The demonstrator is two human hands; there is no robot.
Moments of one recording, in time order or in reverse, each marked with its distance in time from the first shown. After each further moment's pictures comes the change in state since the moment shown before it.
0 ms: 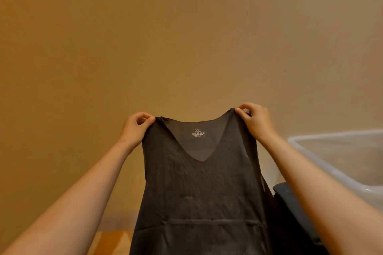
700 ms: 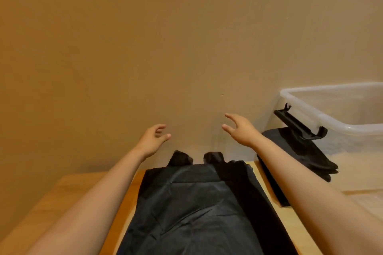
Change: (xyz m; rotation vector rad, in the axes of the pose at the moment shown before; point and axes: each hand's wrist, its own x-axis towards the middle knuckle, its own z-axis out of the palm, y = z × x) left_hand -0.117 -0.087 0.068 0.132 -0.413 -0.344; right_hand -0.123 0.061 0.059 -0.135 -0.586 0.211
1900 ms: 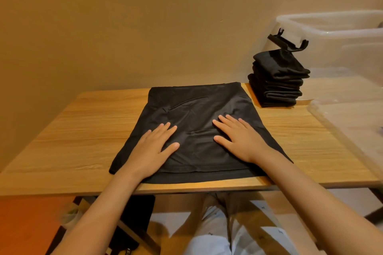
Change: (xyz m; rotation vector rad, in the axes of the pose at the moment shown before) left_hand -0.279 -0.086 0.059 0.492 -0.193 0.207; right_hand -0.278 -0.004 0.084 -0.376 -0.265 -0.170
